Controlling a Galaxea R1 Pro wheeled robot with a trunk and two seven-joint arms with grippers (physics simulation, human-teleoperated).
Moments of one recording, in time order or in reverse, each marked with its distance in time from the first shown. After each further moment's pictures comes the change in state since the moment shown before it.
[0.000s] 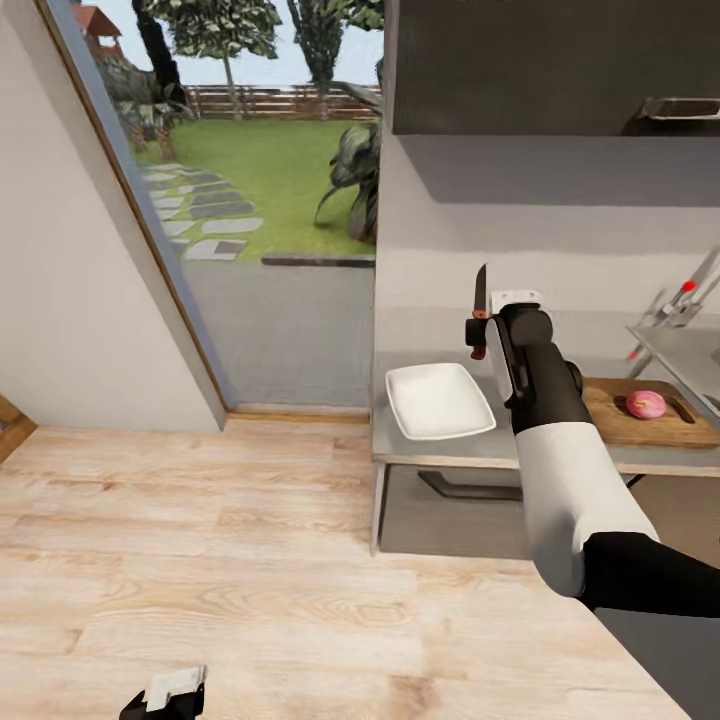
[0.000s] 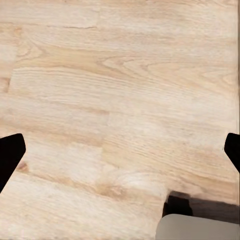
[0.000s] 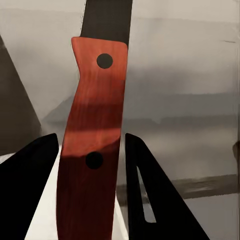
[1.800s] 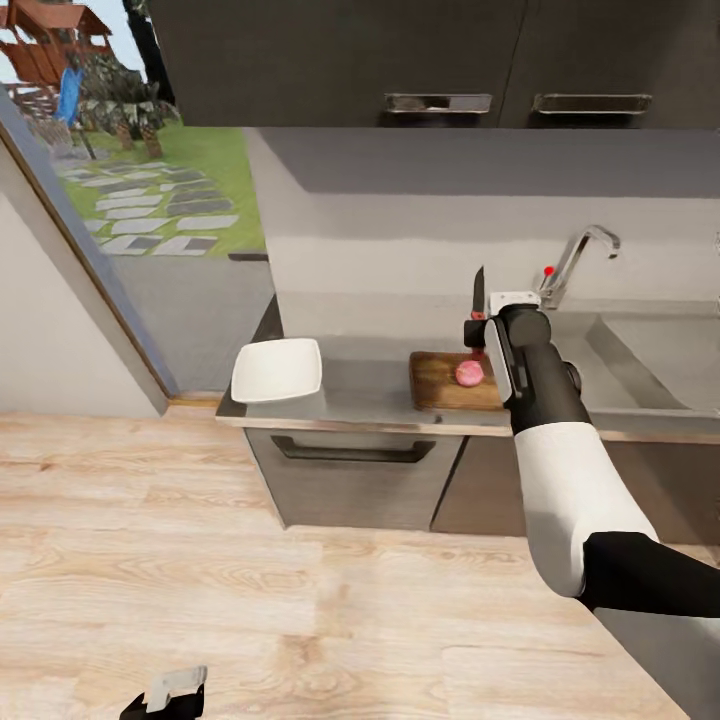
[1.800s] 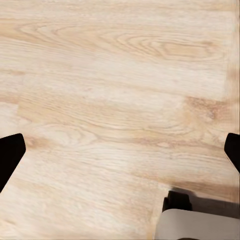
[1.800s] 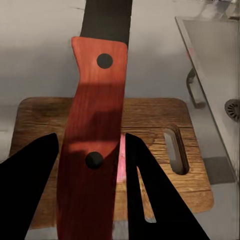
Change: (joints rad) left arm 0.000 0.000 0.000 -0.001 0.000 0.018 0.000; right arm 0.000 0.001 0.000 0.007 -0.002 0.000 0.003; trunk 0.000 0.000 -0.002
